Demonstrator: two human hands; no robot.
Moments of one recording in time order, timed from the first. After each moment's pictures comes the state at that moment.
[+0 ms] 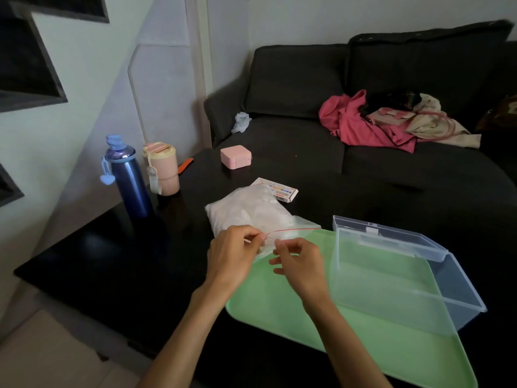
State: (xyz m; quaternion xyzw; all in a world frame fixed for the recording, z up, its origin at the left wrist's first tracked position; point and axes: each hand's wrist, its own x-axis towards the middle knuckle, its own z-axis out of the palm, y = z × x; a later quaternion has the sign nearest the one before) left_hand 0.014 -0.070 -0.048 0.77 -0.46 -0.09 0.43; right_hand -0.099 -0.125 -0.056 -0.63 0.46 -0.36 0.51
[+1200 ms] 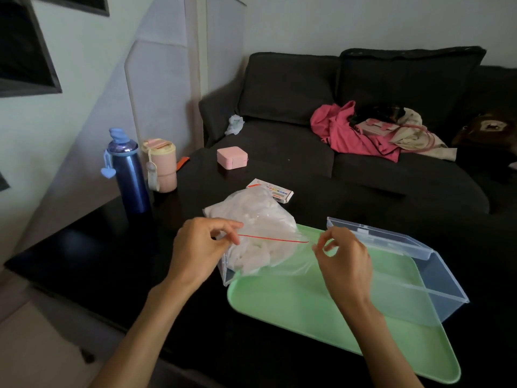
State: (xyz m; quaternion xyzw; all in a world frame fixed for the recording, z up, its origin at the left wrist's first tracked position) left_hand 0.060 -0.030 -0.047 0.67 -0.50 -0.09 0.55; right_hand -0.149 -0.129 -0.048 -0.75 0.51 -0.40 0.11
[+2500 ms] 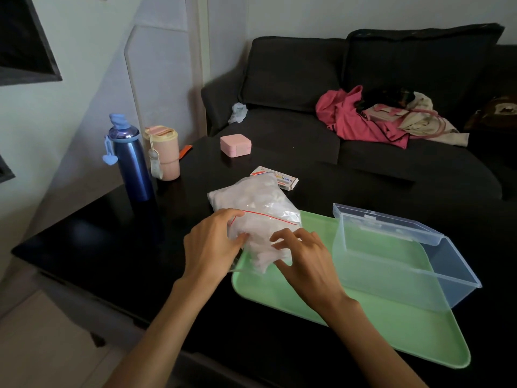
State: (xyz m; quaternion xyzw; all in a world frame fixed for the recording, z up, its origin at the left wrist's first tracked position) left_hand 0.040 -0.035 -0.062 0.81 -0.45 0.03 0.37; right_hand -0.119 -0.111 -0.079 -0.90 0.28 -0.34 0.00
